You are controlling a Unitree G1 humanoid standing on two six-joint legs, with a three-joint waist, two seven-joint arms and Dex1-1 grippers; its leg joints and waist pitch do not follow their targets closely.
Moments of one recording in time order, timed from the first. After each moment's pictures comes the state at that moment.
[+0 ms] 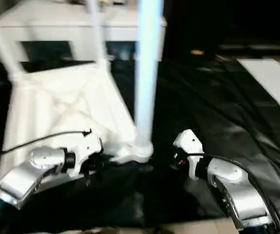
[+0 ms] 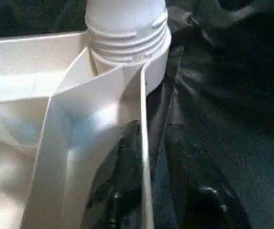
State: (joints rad) left arm -0.35 0.50 -0.43 0.11 -0.10 0.31 -0.90; right arm -0.07 -0.51 0.11 -0.05 0.21 0.28 0.85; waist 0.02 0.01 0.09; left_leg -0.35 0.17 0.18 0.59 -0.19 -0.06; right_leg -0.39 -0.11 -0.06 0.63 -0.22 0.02
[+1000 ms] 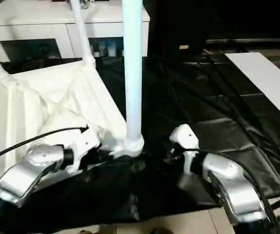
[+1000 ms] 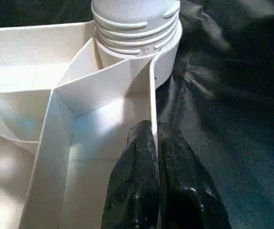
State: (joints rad) left arm -0.32 0.49 -0.39 0.07 -0.08 0.36 -0.90; right arm -0.15 -0.47 0.14 -0.01 0.23 0.27 0.88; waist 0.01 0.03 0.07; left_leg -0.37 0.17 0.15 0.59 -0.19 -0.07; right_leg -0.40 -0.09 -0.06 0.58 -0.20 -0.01
